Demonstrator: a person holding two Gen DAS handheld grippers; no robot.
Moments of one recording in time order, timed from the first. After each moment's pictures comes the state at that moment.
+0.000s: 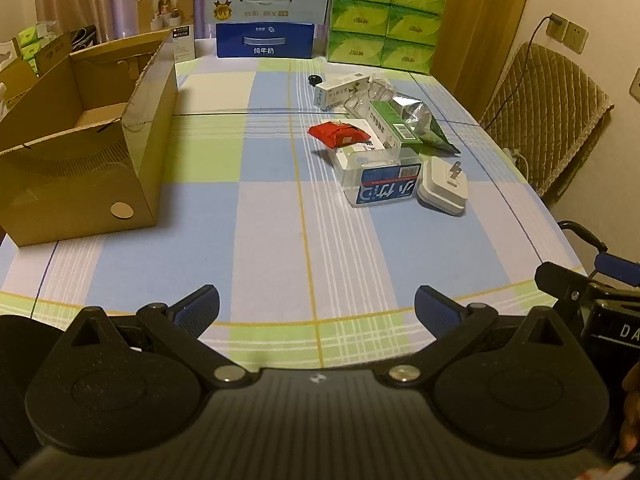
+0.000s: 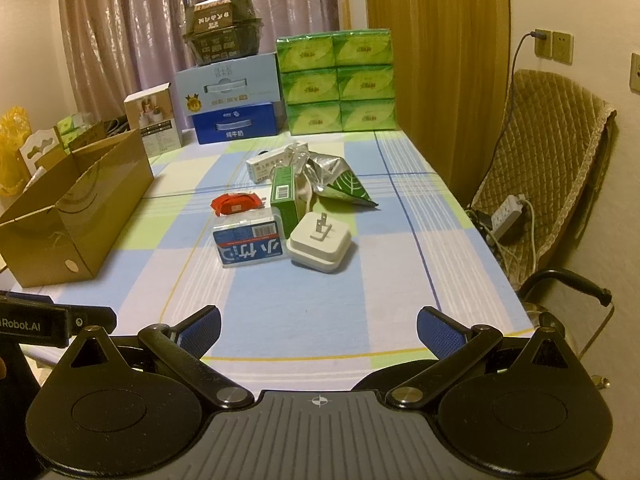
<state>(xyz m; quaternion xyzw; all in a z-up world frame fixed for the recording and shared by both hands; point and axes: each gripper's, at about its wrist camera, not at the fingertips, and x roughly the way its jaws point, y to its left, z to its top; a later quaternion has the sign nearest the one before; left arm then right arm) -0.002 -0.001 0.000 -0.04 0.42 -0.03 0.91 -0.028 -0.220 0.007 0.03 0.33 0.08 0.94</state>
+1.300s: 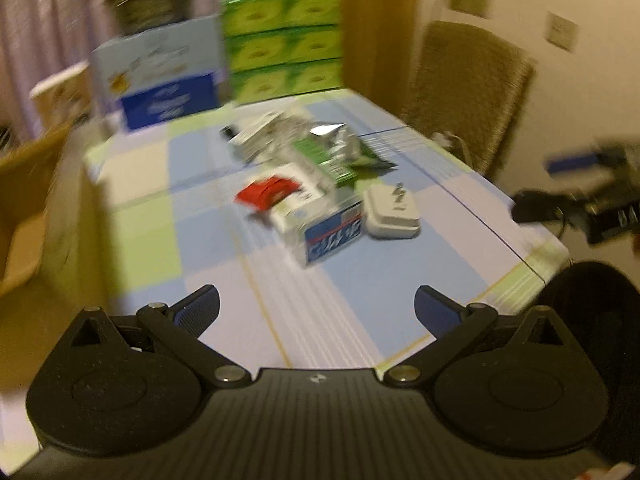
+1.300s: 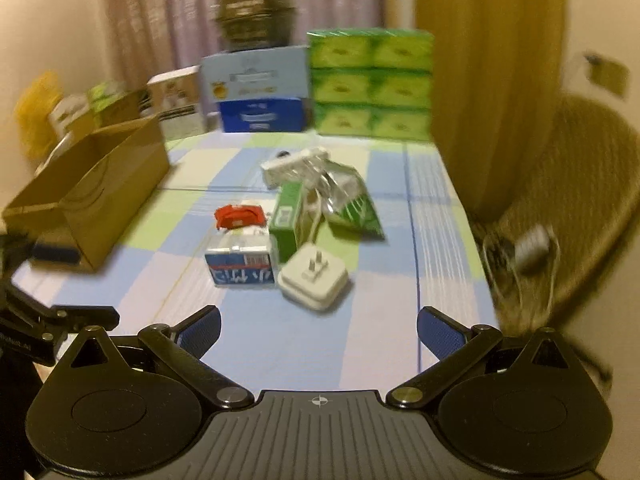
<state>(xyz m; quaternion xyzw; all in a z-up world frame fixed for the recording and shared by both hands) 0.046 -0.018 0.012 0.09 0.37 -0.18 0.91 0.036 -0.243 0.041 -0.05 0.34 0.17 0.92</state>
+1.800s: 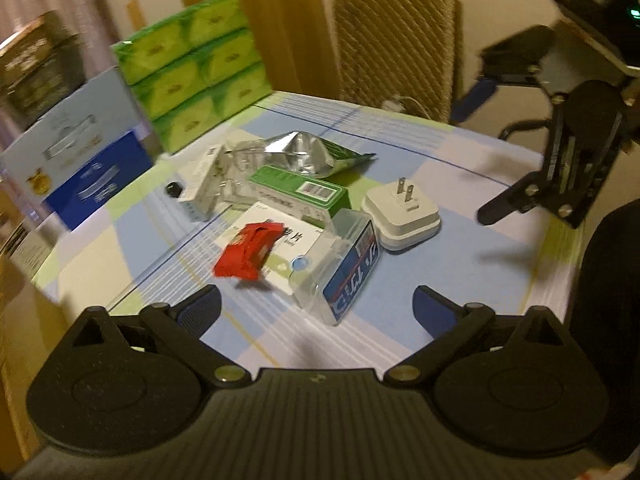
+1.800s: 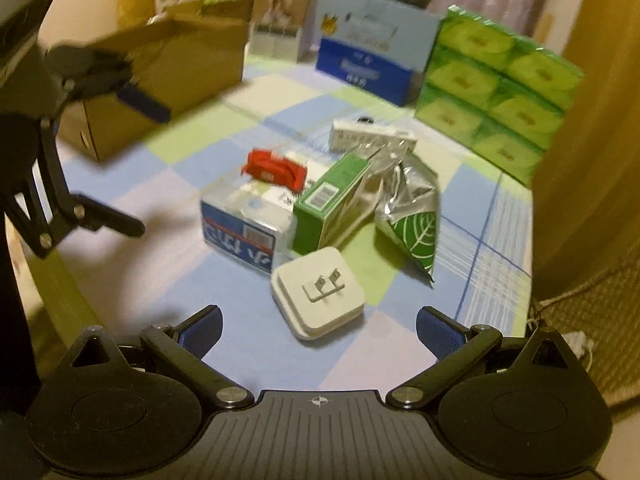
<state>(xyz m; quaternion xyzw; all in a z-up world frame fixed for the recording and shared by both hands) 0.131 -0.031 -0.027 0.24 0.33 -0.31 0.86 0.130 -0.220 -0.020 -0.23 0.38 0.30 0.85</state>
